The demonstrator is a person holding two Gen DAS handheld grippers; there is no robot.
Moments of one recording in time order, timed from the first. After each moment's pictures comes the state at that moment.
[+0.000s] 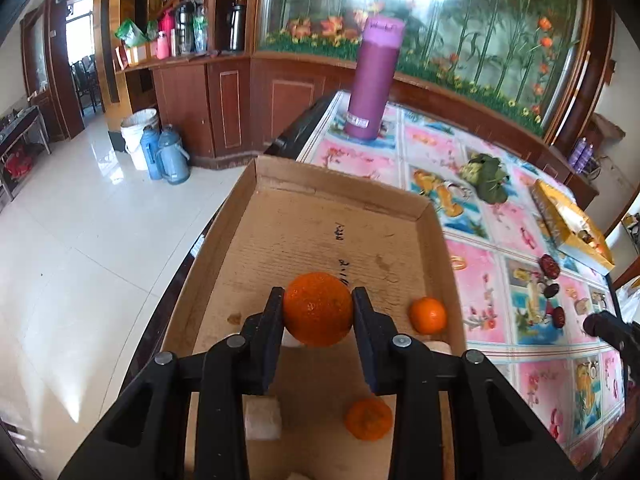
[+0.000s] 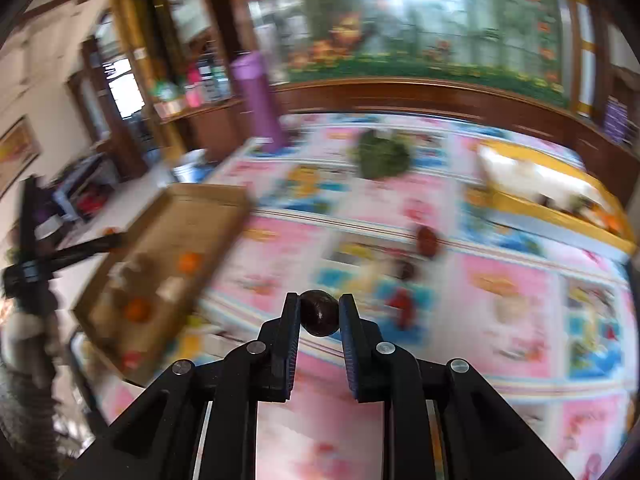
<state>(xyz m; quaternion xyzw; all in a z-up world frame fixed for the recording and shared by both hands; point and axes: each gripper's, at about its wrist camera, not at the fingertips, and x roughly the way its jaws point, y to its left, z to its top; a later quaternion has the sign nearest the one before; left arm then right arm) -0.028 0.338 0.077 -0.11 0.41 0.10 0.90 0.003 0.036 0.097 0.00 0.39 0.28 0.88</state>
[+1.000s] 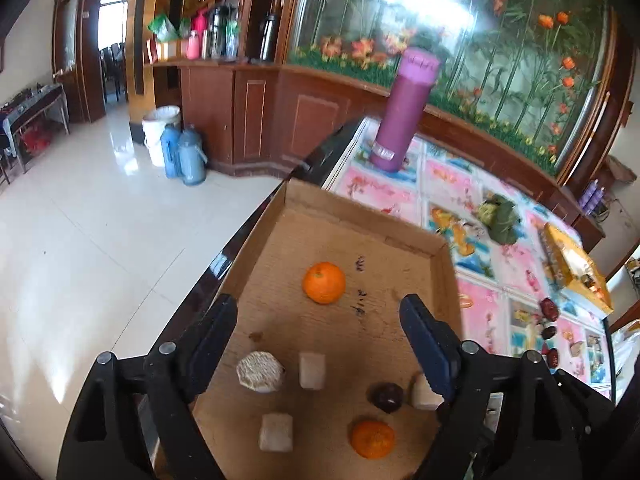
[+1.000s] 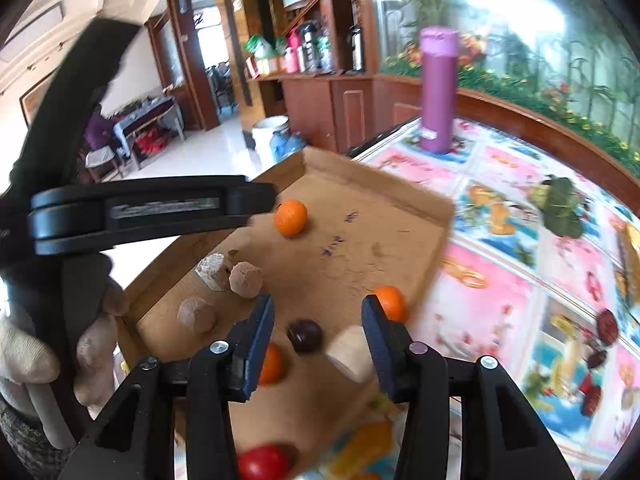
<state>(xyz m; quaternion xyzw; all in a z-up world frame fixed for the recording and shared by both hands) -0.053 0.349 0.102 -0.16 0.36 0.14 0.91 -0.010 0.212 0.069 -0.08 0.37 0.37 0.85</state>
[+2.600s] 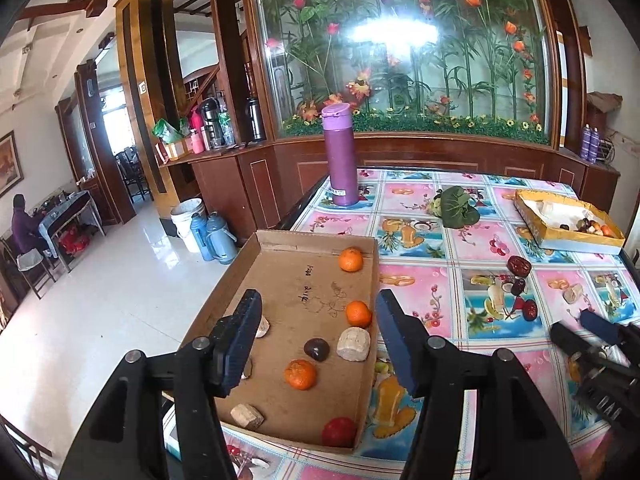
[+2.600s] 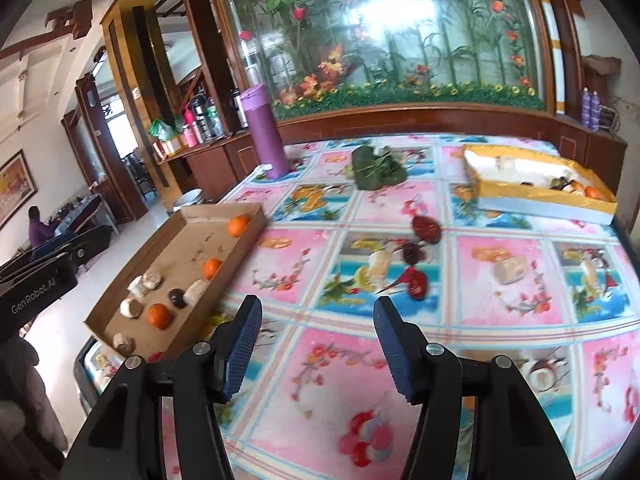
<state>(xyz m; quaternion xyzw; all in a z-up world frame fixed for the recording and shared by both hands) -0.120 0.200 0.148 0.01 0.28 0.19 0.94 -0.053 0.003 0.087 0.05 0.33 0.22 0.92</state>
